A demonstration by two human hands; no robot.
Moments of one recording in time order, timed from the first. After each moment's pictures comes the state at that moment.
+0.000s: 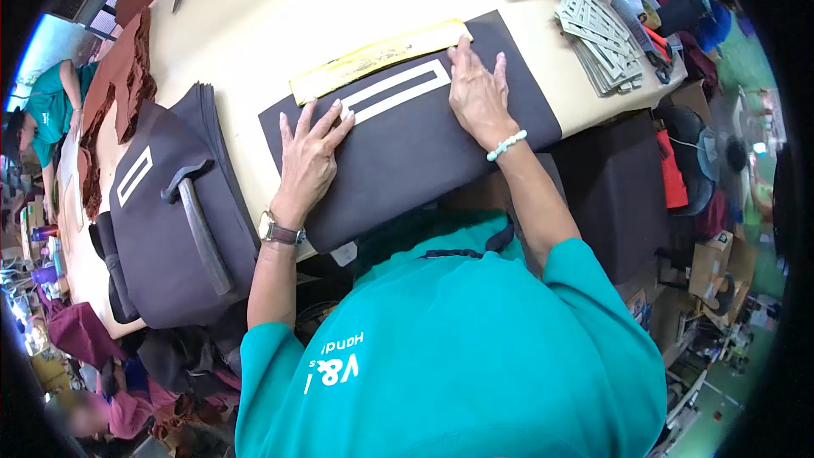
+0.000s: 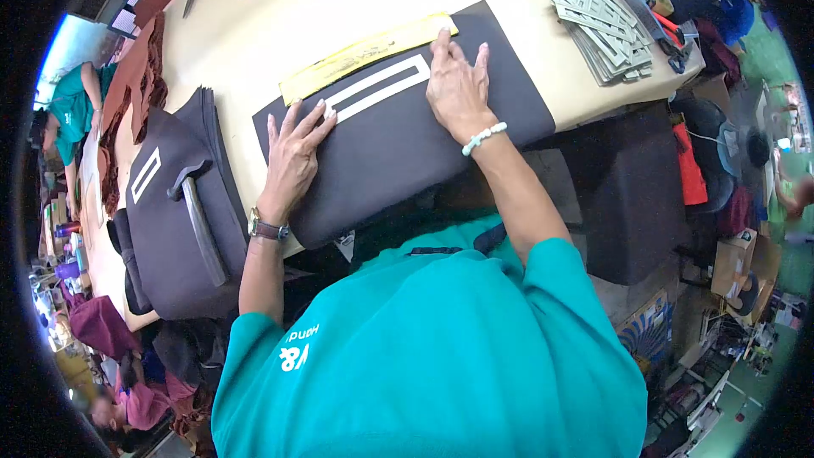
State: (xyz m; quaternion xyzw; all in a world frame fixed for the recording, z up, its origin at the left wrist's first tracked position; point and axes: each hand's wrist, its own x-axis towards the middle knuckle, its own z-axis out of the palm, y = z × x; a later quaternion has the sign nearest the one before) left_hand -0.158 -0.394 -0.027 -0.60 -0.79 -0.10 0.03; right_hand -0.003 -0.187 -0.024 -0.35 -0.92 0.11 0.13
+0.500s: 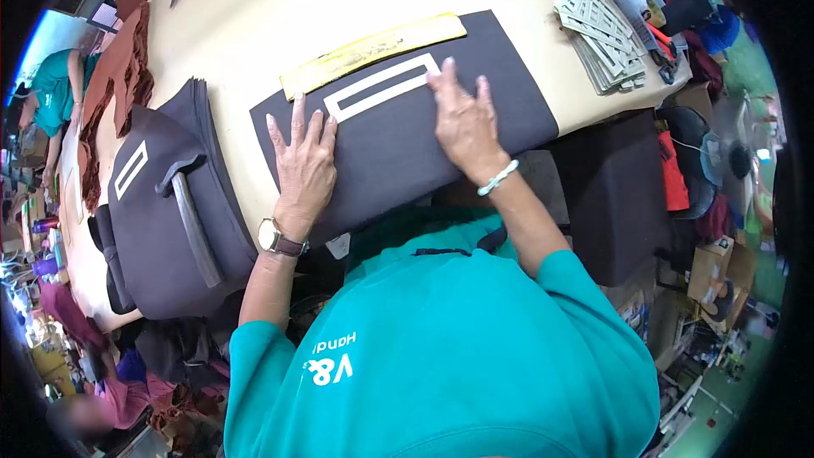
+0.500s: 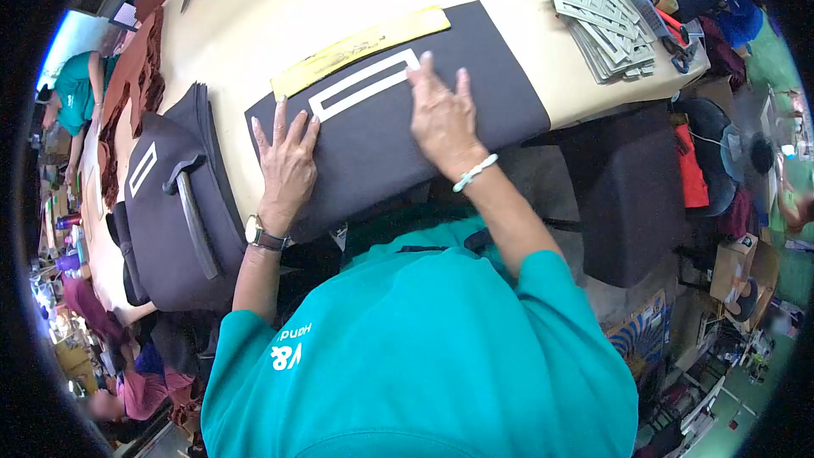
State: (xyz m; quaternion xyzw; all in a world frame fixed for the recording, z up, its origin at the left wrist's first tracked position) left_hand -0.135 -0.391 -0.028 -0.58 -0.80 0.00 0.13; right_hand 0.020 -0.211 -0.048 -0.28 -0.93 0.14 0.19
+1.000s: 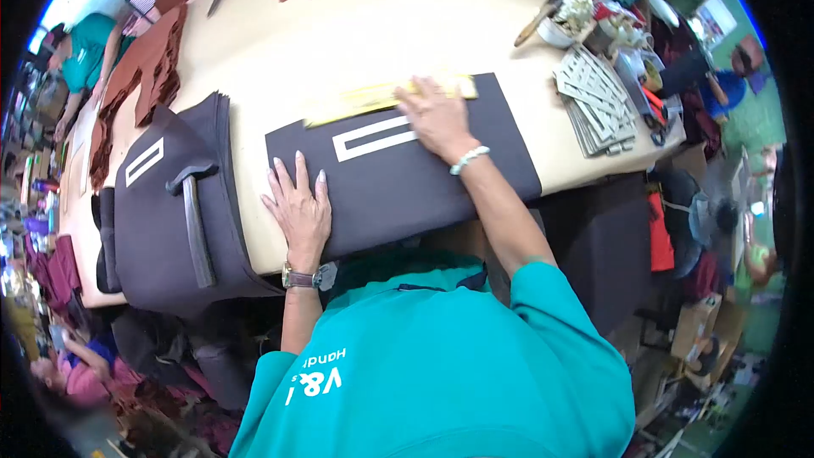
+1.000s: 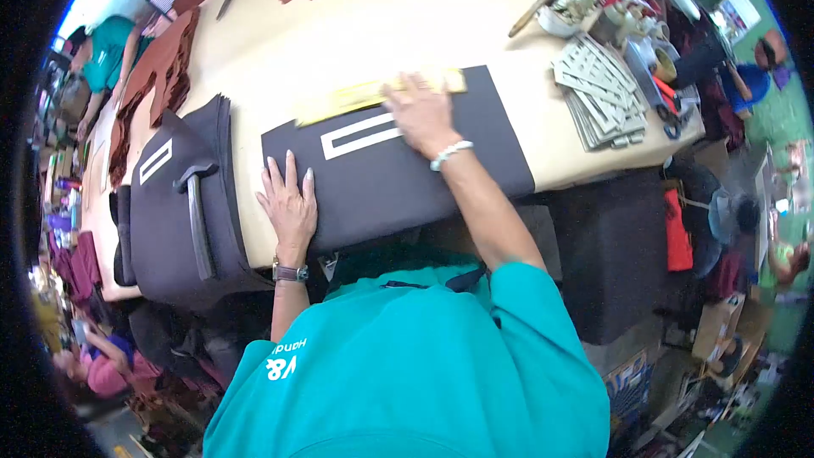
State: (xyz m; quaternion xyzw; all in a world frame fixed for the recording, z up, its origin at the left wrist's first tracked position) left_hand -0.112 -0.400 -0.052 -0.27 -0.95 -0.11 0.08; right_hand -0.047 -0.151 -0.051 -0.19 -0.97 0.04 0.14
